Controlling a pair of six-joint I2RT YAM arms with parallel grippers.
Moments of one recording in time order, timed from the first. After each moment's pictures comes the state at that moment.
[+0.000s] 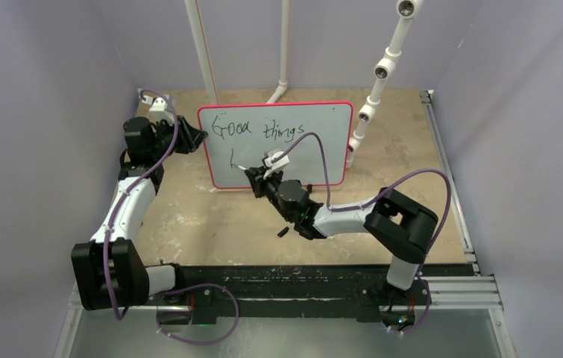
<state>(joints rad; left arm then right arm) 0.10 1.26 0.88 0.09 0.56 -0.25 1.04 1.79 0.85 0.93 0.43 0.22</state>
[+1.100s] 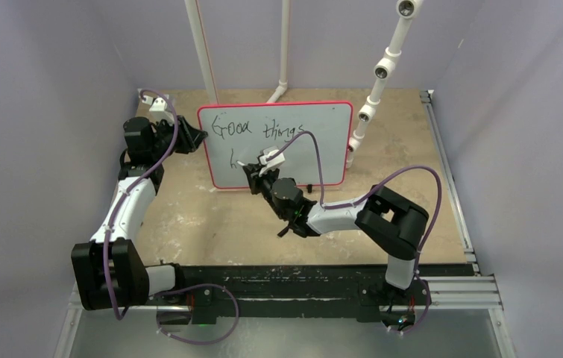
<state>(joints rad) 0.10 1.26 0.88 0.09 0.56 -0.25 1.04 1.84 0.91 0.96 0.49 0.19</state>
